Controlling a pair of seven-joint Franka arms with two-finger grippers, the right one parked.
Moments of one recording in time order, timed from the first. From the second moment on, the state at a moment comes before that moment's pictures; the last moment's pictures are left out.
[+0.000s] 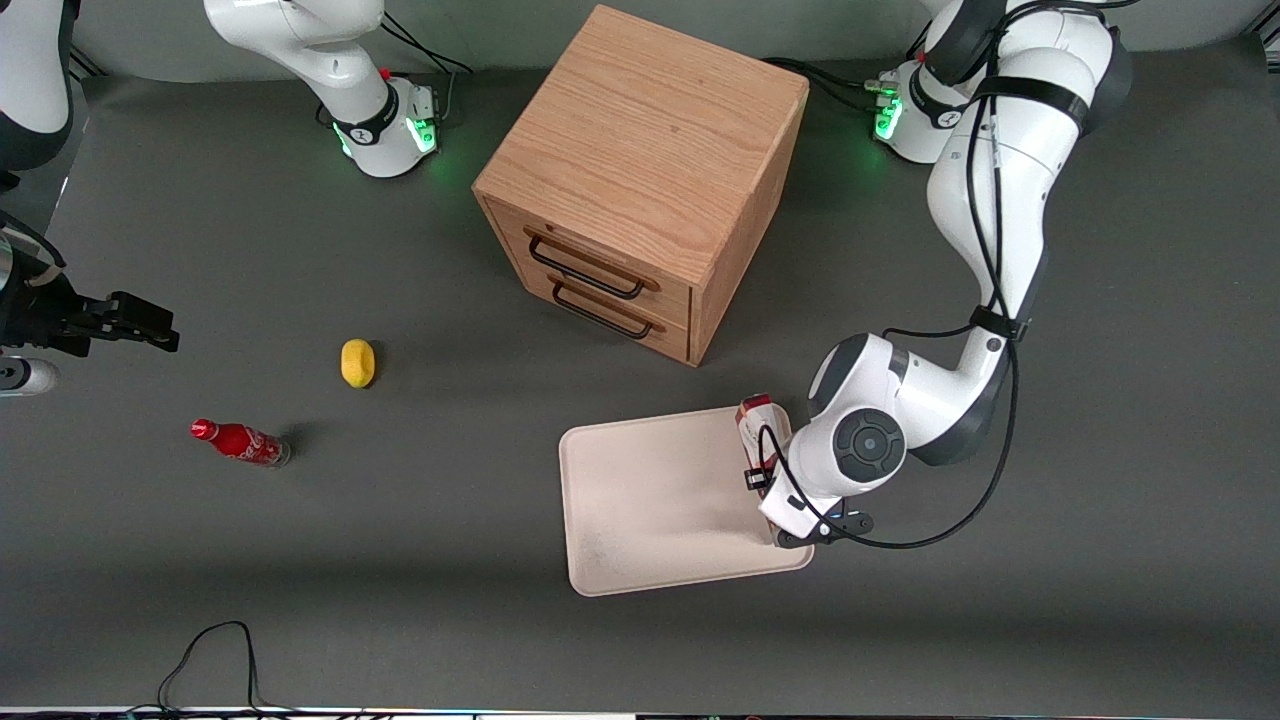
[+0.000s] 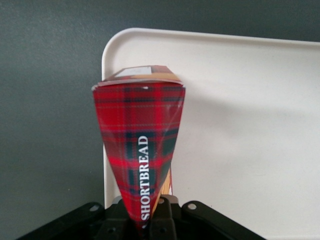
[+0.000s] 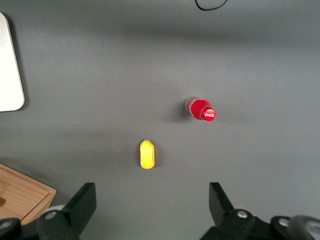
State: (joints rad) arm -0.24 0.91 -0.29 -1.17 0.11 2.04 -0.66
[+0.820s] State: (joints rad) arm -0.24 0.92 -0.28 -1.15 0.12 2.05 -0.66
